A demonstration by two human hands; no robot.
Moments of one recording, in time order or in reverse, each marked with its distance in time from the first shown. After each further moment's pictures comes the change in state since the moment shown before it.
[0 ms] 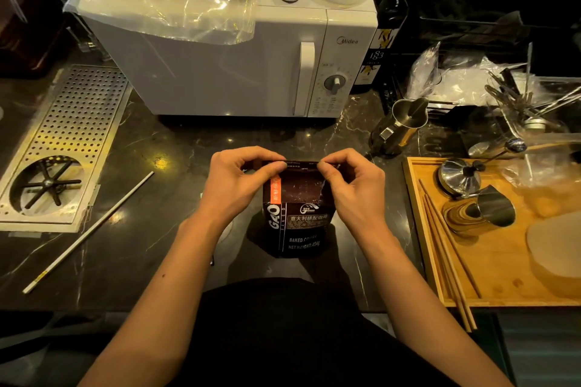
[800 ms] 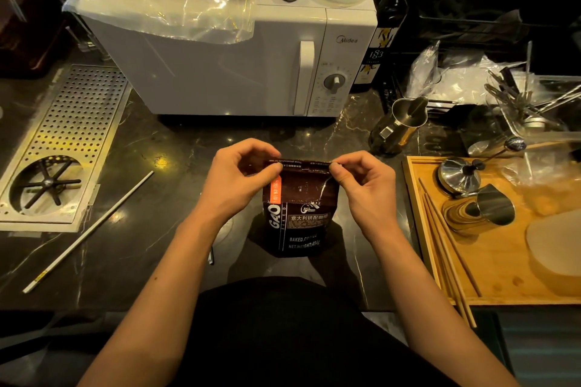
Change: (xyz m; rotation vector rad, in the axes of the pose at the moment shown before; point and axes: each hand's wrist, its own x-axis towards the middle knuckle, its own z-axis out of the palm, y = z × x) left_hand -0.002 0.005 -0.001 -0.153 -0.042 -0.142; right_hand -0.002 0.006 -0.013 0.202 -0.026 0.086
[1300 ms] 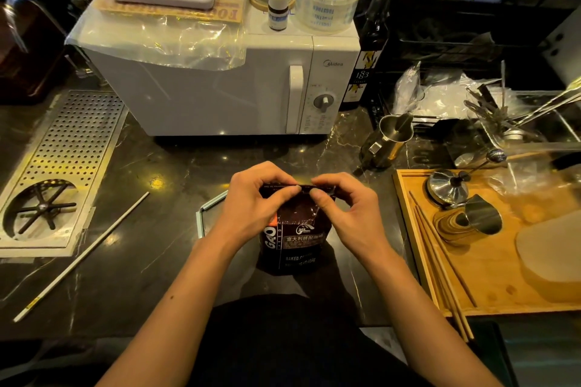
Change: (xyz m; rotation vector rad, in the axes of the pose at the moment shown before) left_hand 0.002 0.008 0.023 0.189 -0.034 0.249; right_hand -0.011 -0.006 -0.001 -0.136 -0.119 -0.156
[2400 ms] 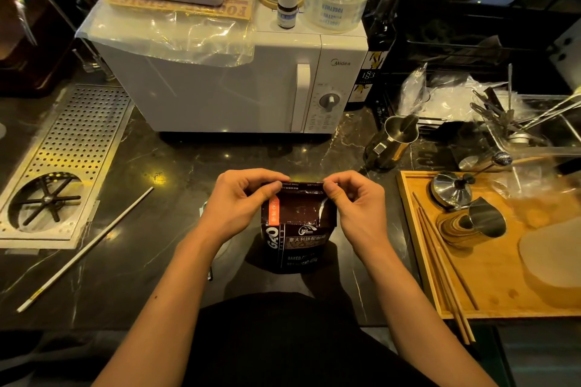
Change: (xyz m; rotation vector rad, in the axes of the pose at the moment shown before) left_hand -0.010 -0.014 -0.022 -0.202 -0.070 -0.171; right_hand 0.004 -0.001 0.008 0.086 0.138 0.175
